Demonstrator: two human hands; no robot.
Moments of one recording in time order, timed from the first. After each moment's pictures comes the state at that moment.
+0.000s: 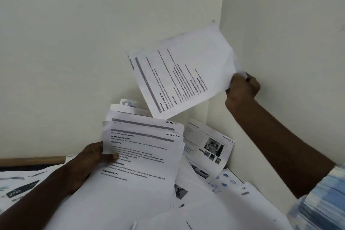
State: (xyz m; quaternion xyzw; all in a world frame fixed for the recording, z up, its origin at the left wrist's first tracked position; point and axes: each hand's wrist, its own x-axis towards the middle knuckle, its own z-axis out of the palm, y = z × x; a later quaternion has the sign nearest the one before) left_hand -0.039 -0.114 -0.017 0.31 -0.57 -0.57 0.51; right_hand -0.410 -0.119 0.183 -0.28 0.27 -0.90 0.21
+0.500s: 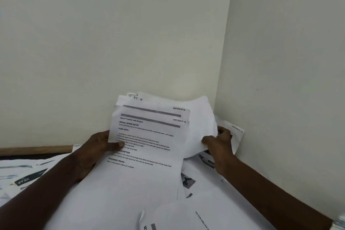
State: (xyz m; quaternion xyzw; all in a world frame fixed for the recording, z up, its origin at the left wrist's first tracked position) left_hand -0.038 -0.123 -0.019 0.36 -0.56 -0.55 0.50; right_hand -0.371 -0.102 -0.002 -0.38 0.57 -0.66 0.31
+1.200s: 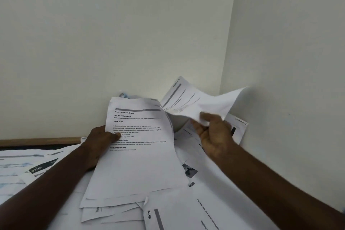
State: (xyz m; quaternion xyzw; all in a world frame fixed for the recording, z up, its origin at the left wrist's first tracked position) left_hand -0.036 -0.135 -0.031 0.49 -0.47 -0.48 0.56; right_hand -0.324 -0.070 0.037 -0.21 0.27 -0.77 0.53
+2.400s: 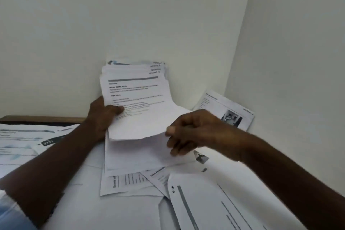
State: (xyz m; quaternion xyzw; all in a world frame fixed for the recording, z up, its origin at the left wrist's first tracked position) left_hand -0.024 -0.154 -0.025 0.44 -0.45 -0.40 0.66; right_hand -0.299 0.010 0.056 -0.75 0.45 -0.27 0.41
